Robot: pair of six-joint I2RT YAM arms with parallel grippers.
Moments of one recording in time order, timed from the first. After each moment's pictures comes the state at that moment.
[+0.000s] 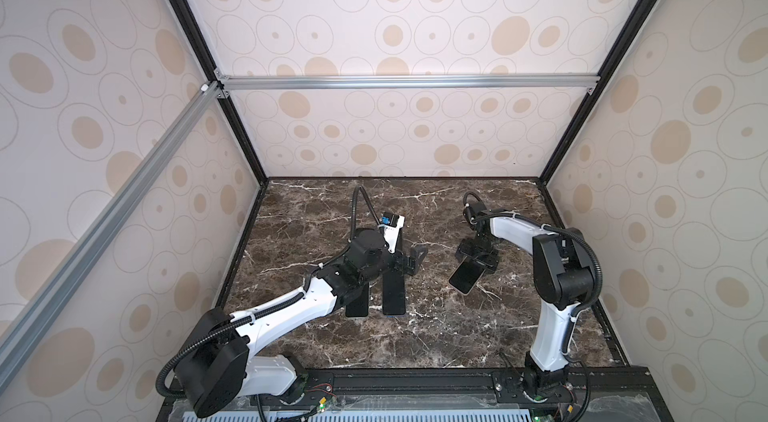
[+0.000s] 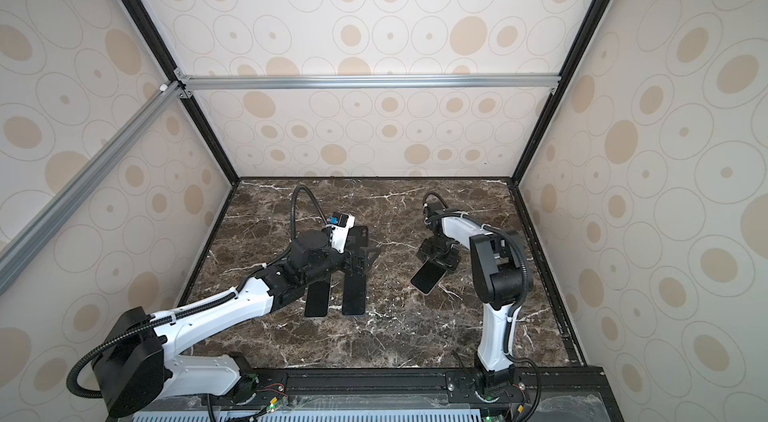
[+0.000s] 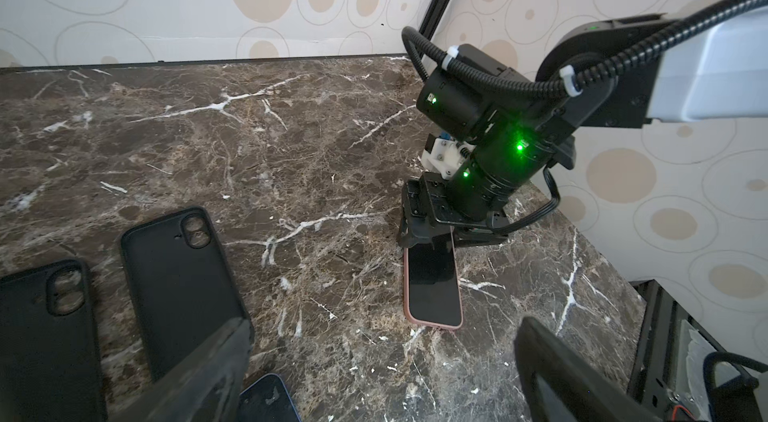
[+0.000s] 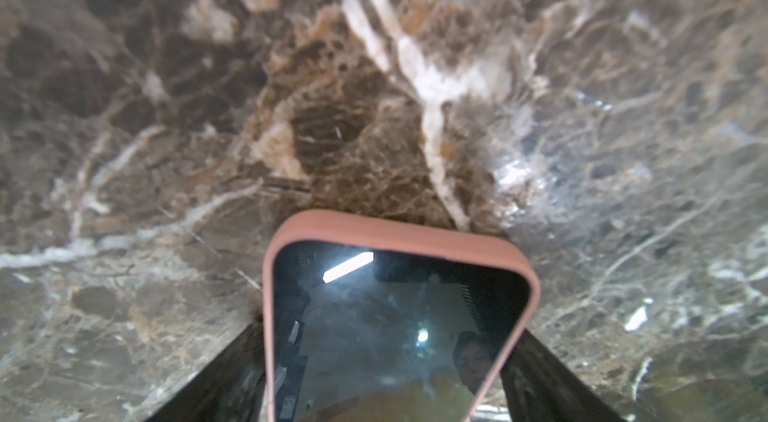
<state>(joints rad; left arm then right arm) -0.77 1.30 0.80 0.14 0.05 -0.39 0.26 1.97 1.34 -0.93 0.00 0.81</state>
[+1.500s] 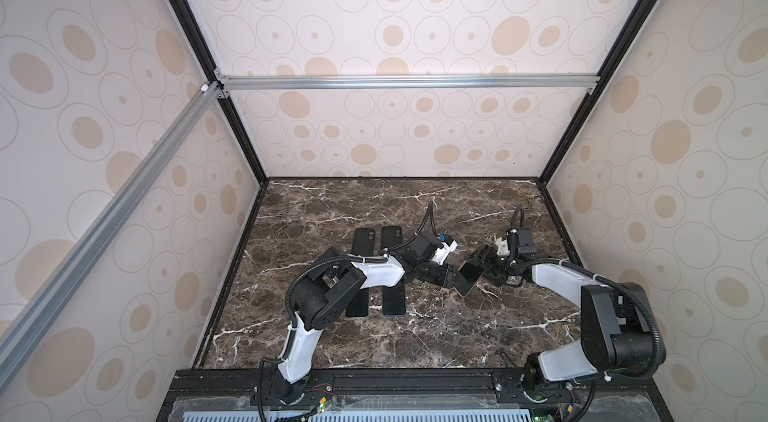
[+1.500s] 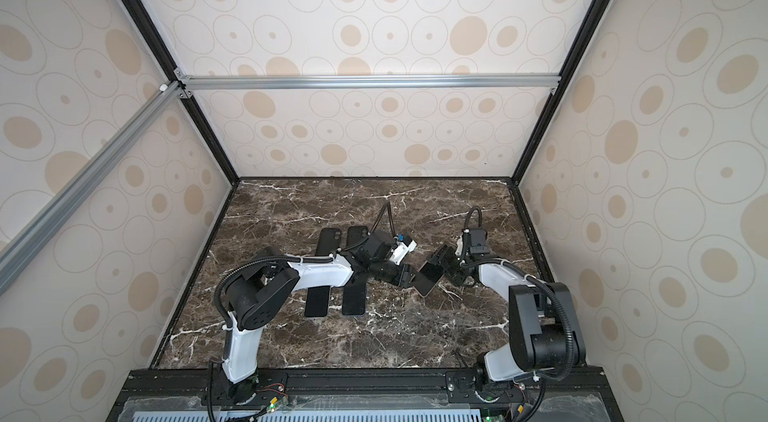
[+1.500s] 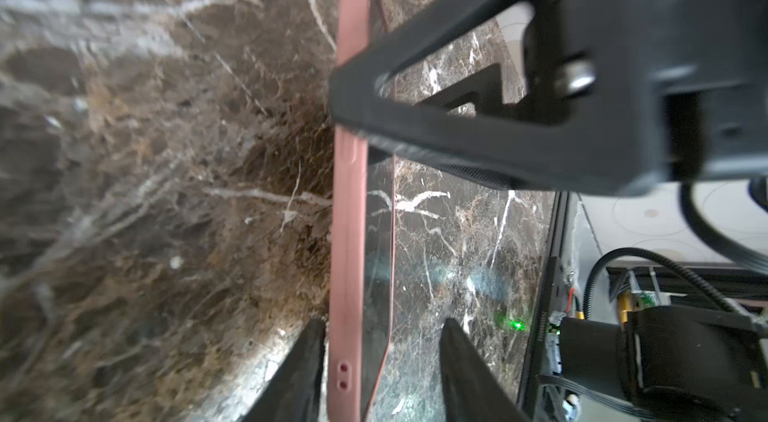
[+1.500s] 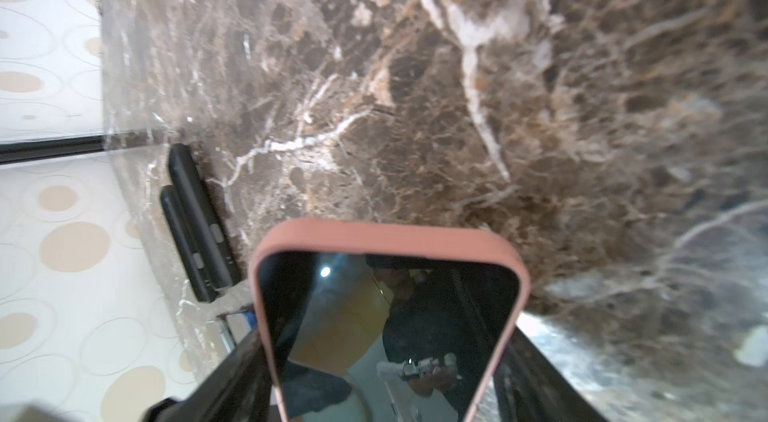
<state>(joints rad) -0.86 2.03 1.22 0.12 0.53 -0.57 0.07 1.47 0.70 -0.23 -0.44 0.81</state>
